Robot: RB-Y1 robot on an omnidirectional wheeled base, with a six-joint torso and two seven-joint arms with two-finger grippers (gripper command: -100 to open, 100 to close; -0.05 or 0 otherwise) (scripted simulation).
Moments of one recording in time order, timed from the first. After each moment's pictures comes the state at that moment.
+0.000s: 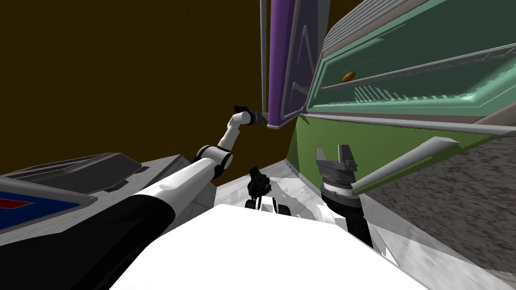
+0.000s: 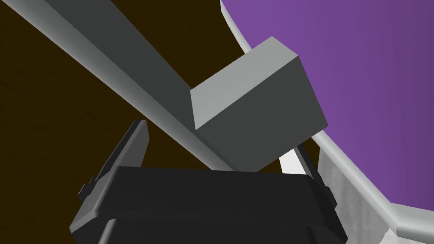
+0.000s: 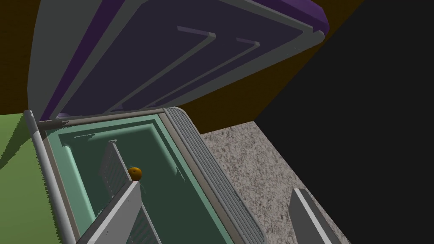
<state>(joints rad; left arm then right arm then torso) -1.22 0.40 -0.14 -1.14 0.83 0.80 0.78 0.51 -0.04 0.00 -2.27 0.12 -0.63 -0.15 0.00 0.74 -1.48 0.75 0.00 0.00</state>
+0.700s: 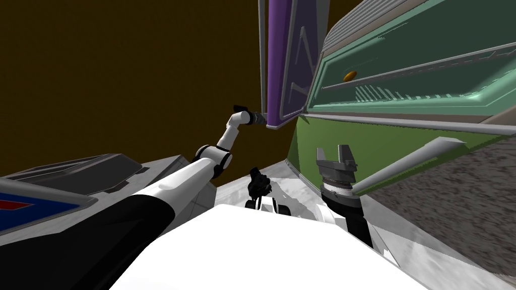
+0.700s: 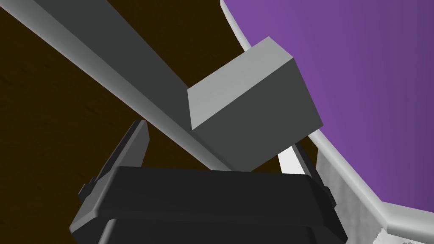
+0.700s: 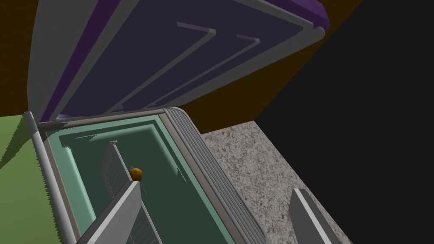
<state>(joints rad) -1.22 0.42 -0.15 -1.15 0.84 0.83 0.80 0.51 -0.04 0.00 -2.27 0.12 -0.63 -0.15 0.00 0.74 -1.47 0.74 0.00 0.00</state>
